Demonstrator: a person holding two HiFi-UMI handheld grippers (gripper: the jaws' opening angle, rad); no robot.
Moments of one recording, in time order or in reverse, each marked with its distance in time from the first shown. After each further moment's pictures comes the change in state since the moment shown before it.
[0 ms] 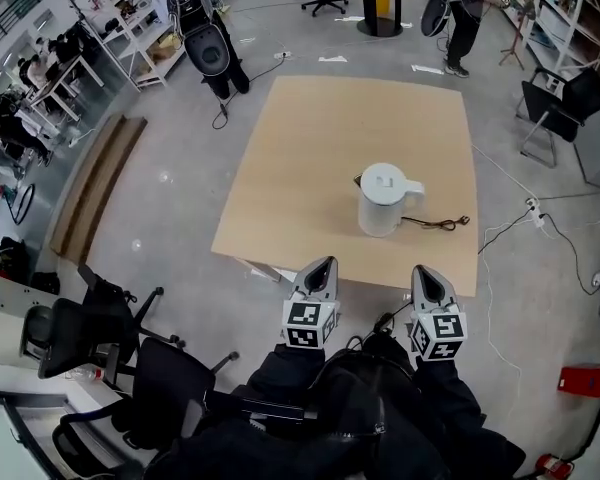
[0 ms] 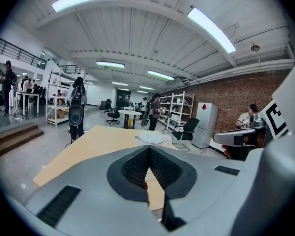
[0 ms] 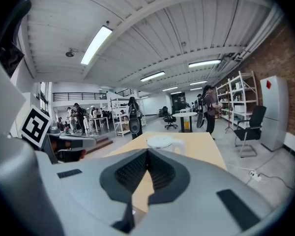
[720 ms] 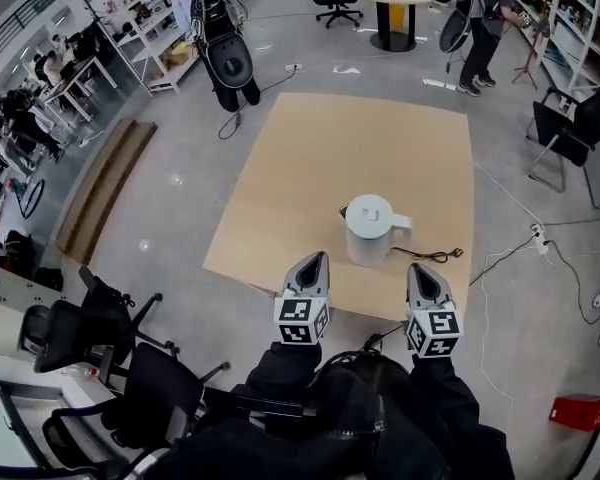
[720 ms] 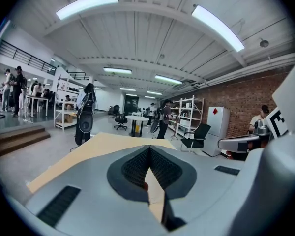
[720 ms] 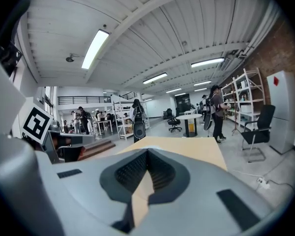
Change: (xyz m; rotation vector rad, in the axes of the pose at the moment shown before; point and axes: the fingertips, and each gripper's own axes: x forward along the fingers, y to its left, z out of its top) left arm 0.079 0.002 0.049 -0.019 -0.069 0.107; right arm 0.064 -0.071 0.038 0.002 -0.031 0.066
